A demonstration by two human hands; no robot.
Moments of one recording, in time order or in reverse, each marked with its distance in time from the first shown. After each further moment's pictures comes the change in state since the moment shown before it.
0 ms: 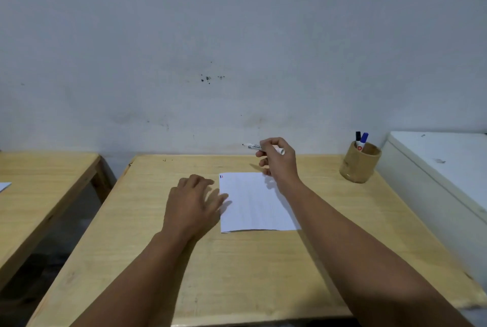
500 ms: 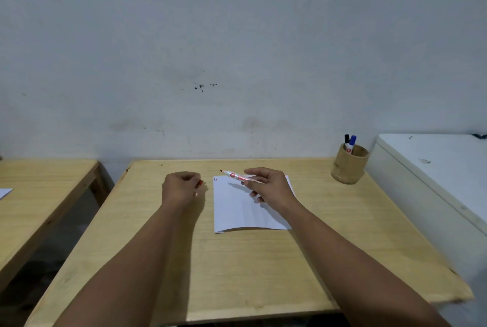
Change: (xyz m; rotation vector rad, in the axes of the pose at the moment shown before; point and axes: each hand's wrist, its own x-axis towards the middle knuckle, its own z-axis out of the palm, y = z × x) left_hand 0.048 0.003 -0.012 -0.779 -0.069 -0.674; right_hand -0.033 0.031 -0.034 -0.238 -0.259 0.017
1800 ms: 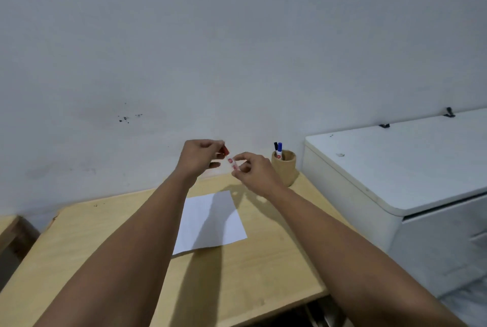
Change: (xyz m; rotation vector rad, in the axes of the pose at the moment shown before) left_hand -0.064 0.174 0.140 -0.148 -0.453 0.304; right_hand -0.011 -0.051 -0.129 -0.438 0.251 -0.195
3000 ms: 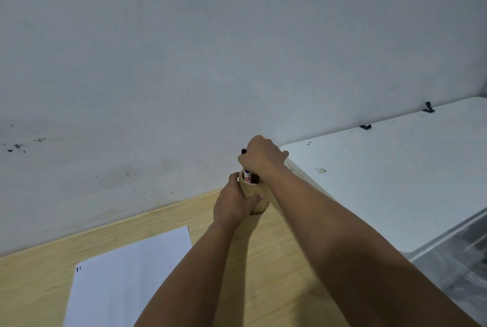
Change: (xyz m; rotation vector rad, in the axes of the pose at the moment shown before) left_hand 0.073 -0.094 0.193 0.443 -0.144 0.031; right_hand 0.125 0.040 -0.094 -0.548 0.146 0.366
